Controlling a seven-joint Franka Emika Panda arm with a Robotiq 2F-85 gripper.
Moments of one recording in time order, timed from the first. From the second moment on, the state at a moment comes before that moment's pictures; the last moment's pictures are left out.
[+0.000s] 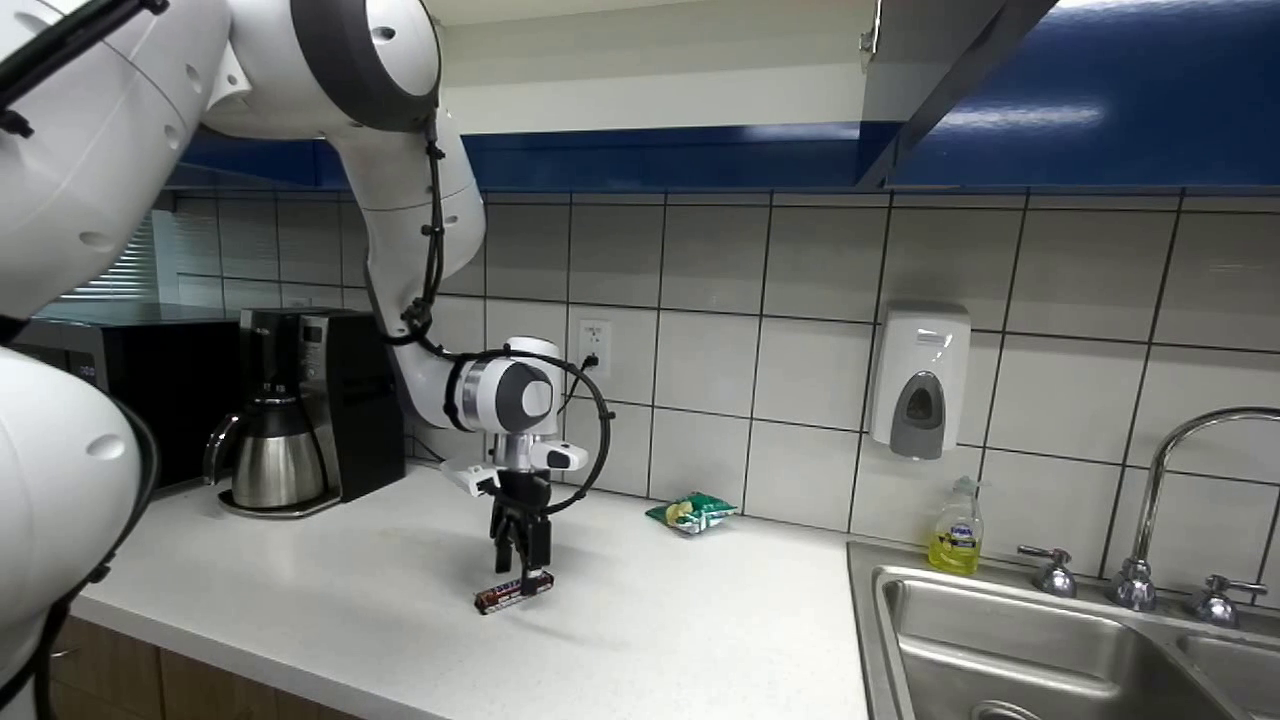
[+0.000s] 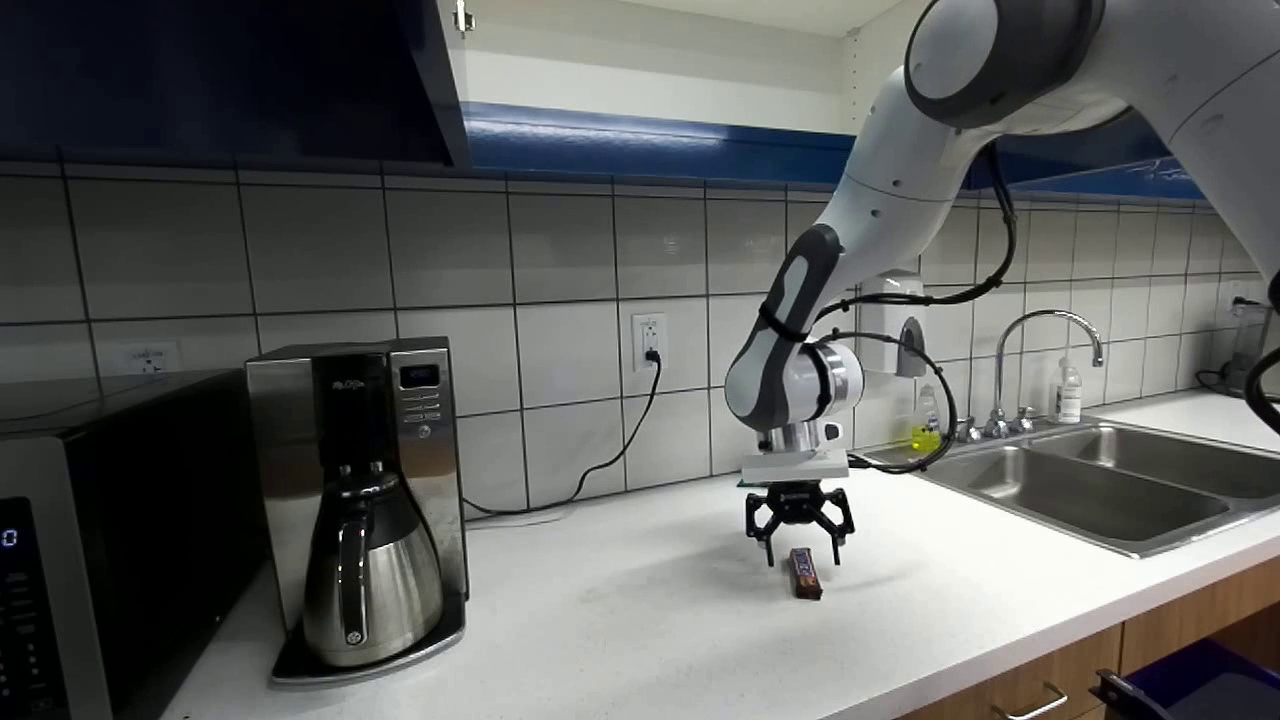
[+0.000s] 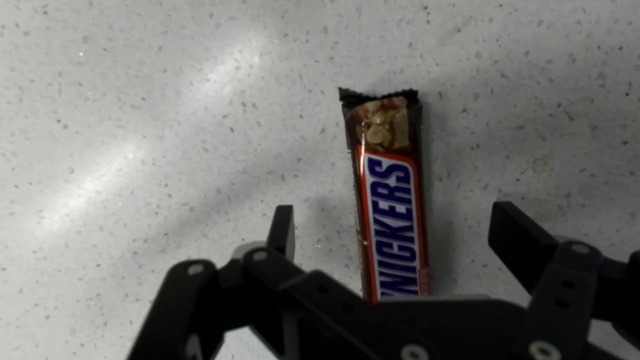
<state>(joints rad) 0.09 0.53 -0.10 -2.10 0.01 2.46 0.59</state>
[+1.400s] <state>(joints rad) 0.09 0.55 -0.10 -2.08 0.06 2.47 0.59</state>
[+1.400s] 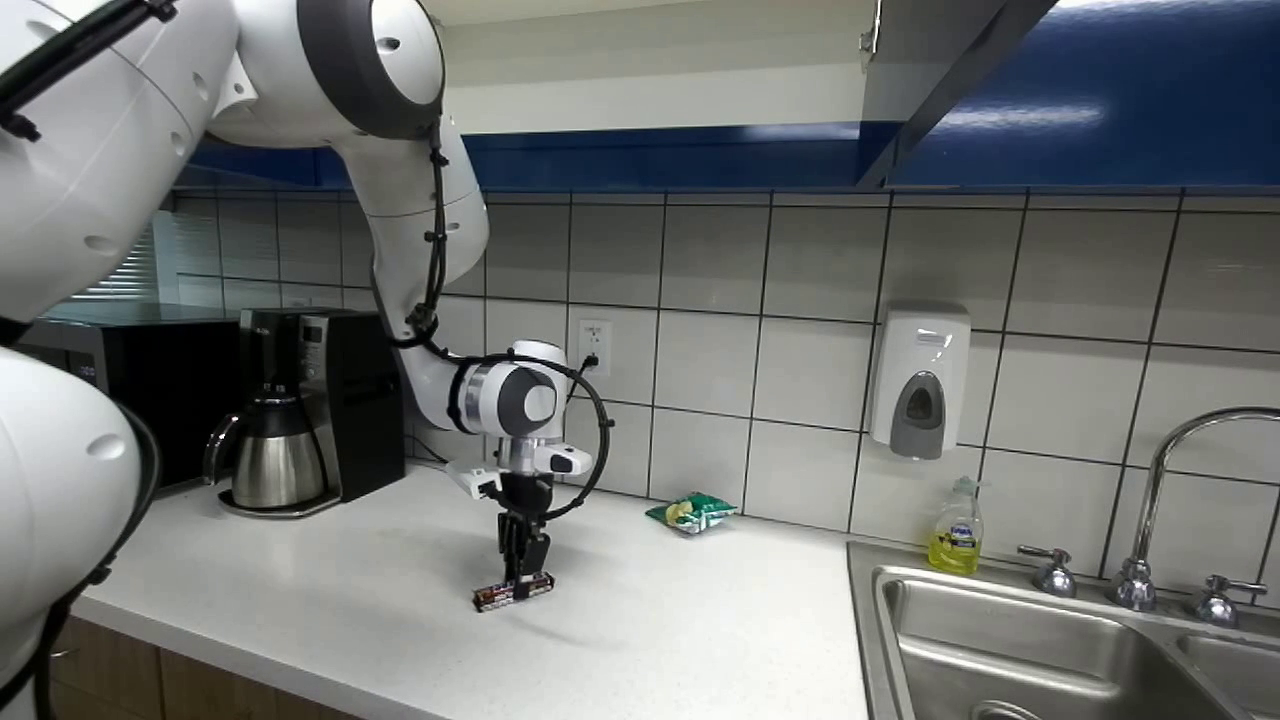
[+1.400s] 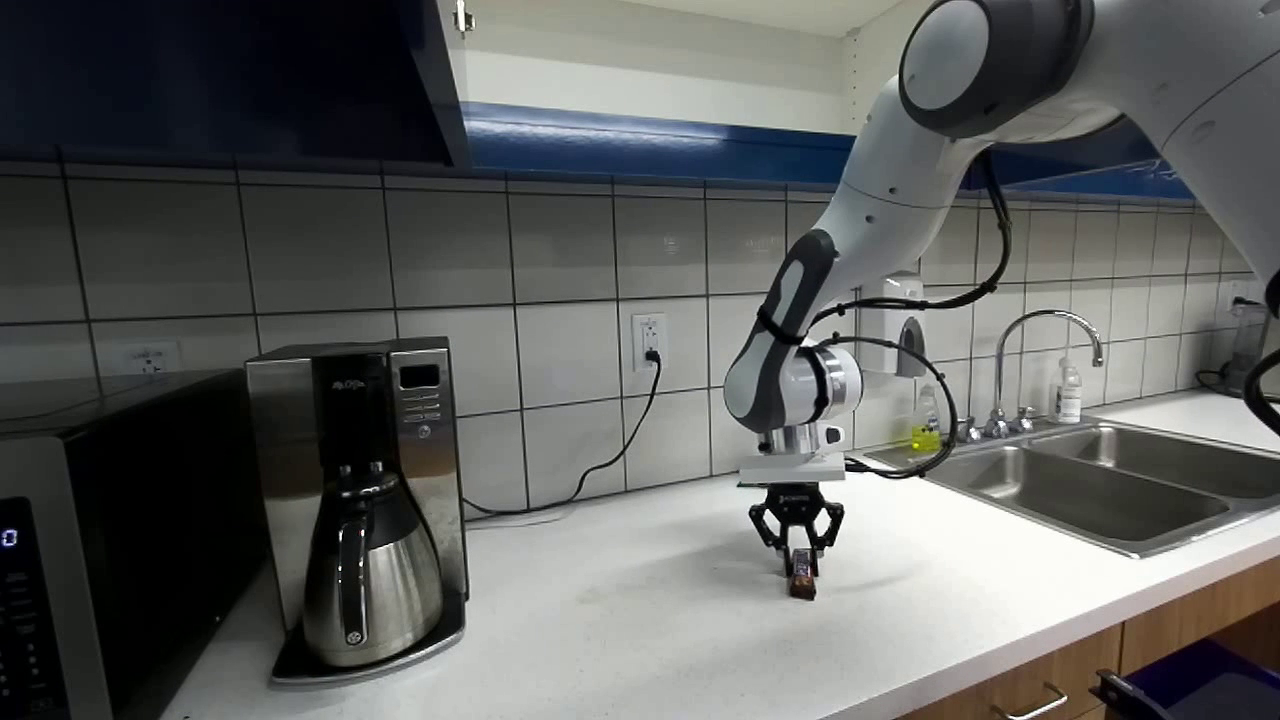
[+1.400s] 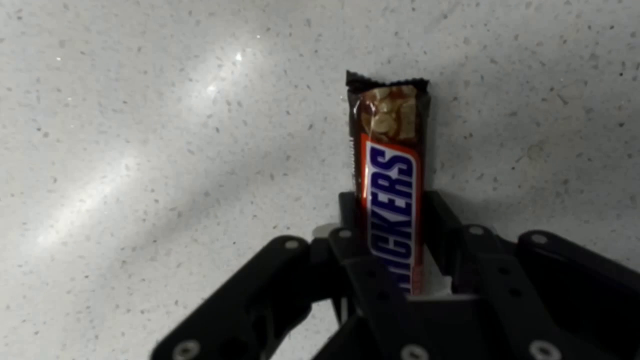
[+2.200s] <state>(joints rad) 0.16 0.46 -0.10 -2.08 0.03 2.36 0.59</state>
